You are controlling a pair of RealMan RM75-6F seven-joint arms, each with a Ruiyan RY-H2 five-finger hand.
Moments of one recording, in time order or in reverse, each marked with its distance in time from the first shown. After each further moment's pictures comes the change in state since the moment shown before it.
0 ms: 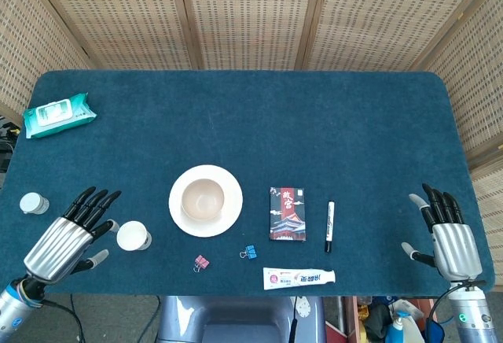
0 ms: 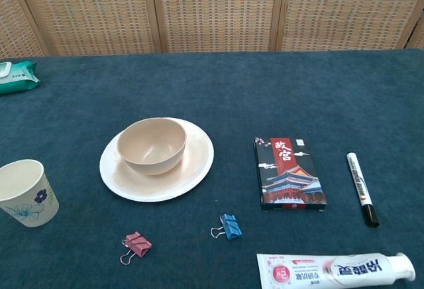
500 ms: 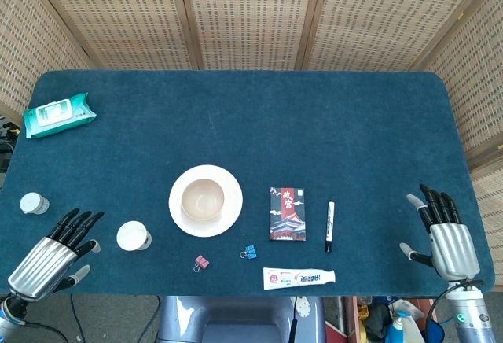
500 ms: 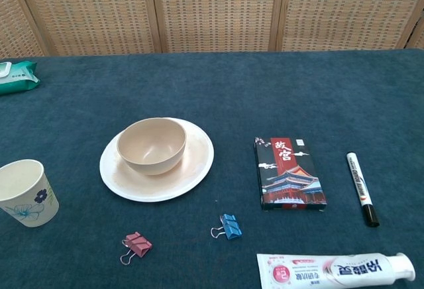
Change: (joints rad) left arm 0.078 -0.065 0.038 0.190 0.021 0.001 -0.073; right arm 0.003 -0.003 -0.003 -0.002 -0.003 -0.007 -0.006
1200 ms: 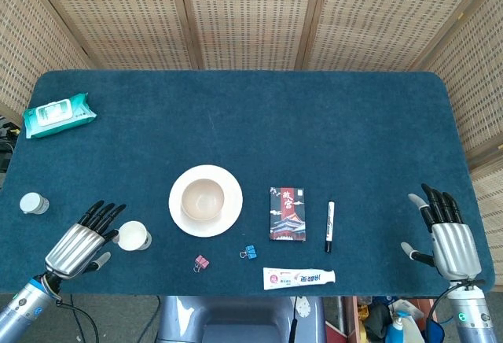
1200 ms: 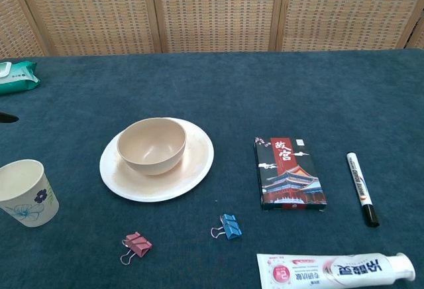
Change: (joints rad) left arm -0.076 -0.144 -0.079 0.067 -0.105 -0.204 0.066; right arm -0.001 0.001 0.005 0.004 0.009 0.000 0.010
